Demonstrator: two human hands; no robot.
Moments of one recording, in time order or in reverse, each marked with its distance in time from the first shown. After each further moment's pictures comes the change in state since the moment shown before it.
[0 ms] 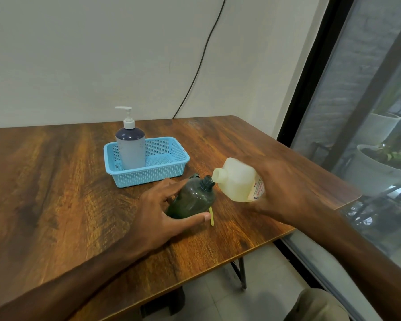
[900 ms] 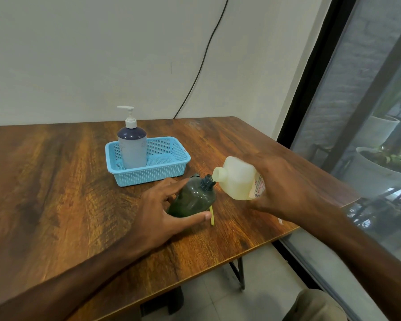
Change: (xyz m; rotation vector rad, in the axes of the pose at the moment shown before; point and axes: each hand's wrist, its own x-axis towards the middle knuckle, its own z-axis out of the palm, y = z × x) left_hand 0.000 0.000 0.000 -0.018 0.008 -0.011; right_hand 0.005 -0.004 -0.005 -0.098 -0.056 0.012
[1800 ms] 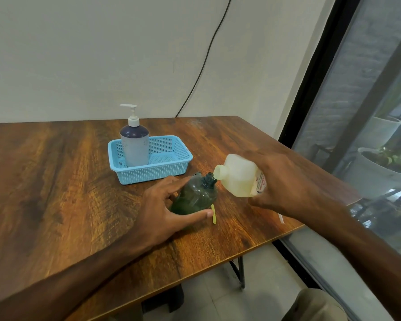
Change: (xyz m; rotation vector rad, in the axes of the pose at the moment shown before) left_hand 0.000 0.001 -0.001 0.006 0.013 -0.015; right_hand 0.004 -0.003 -0.003 -0.031 -0.026 0.008
